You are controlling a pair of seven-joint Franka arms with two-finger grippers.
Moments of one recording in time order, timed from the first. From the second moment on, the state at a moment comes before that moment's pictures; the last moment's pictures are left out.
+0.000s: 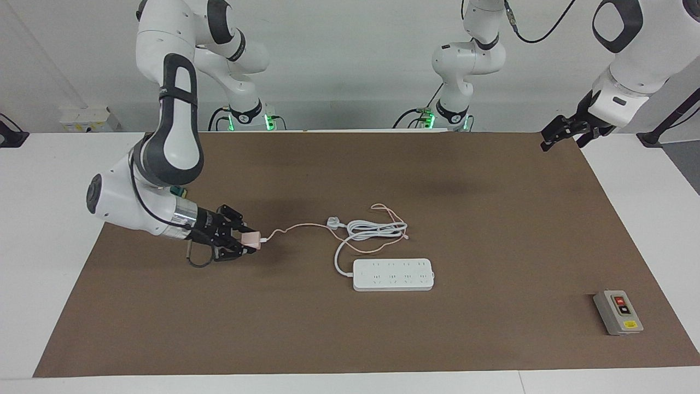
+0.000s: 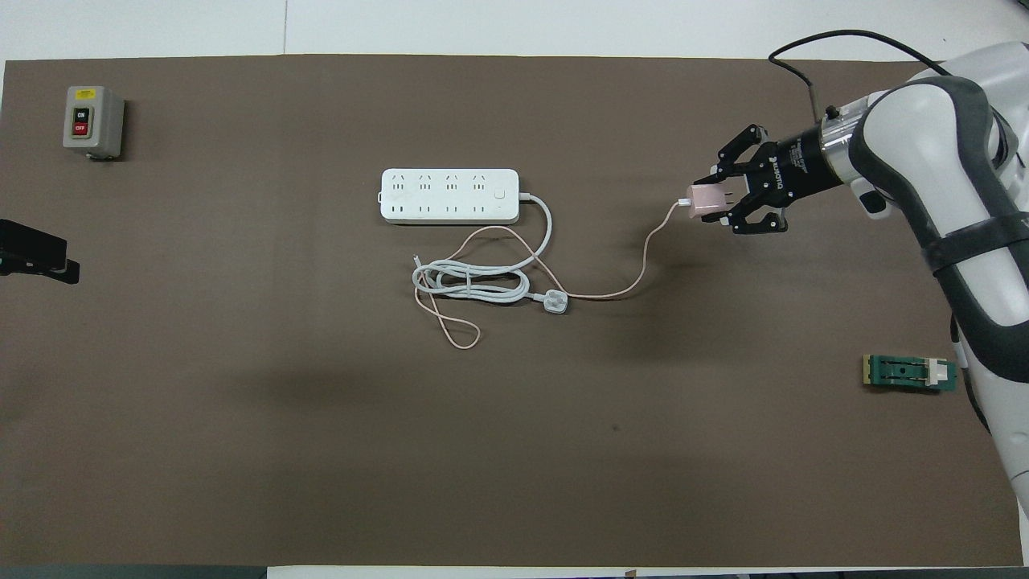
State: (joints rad) left arm -0.01 0.01 0.05 -1.57 -0.02 1.46 -0.01; right arm 0.05 0.47 -0.05 -1.53 0.69 1.79 1.25
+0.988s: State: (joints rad) left arm 0.15 0.07 0.06 -1.62 -0.56 1.53 0.08; right arm 0.52 0.46 -0.04 -1.40 0.72 2.12 1.79
